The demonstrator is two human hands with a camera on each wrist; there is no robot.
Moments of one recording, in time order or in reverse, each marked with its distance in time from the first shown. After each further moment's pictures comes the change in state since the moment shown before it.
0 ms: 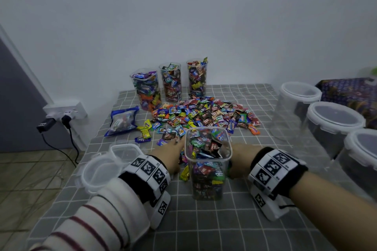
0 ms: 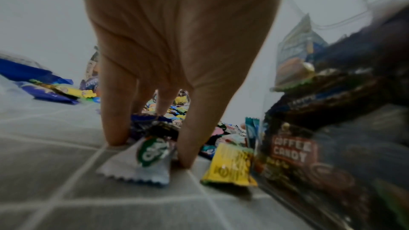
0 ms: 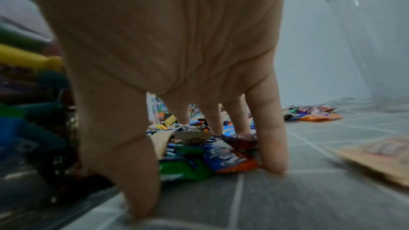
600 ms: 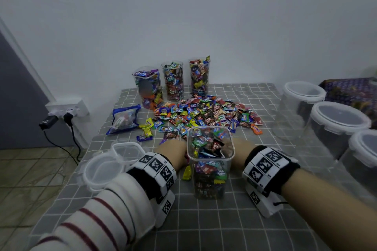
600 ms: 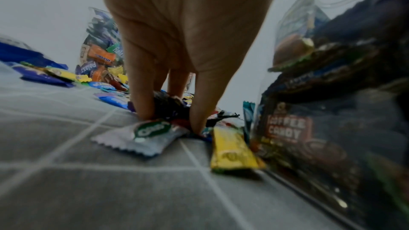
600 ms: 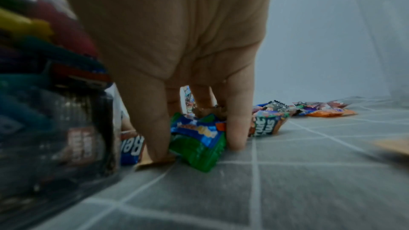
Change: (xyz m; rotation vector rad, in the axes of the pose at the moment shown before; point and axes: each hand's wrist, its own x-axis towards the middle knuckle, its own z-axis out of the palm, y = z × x) left_hand -0.029 0.033 -0.026 0.097 0.079 0.029; right_hand 0.007 -0.015 -0.010 0.122 0.012 0.063
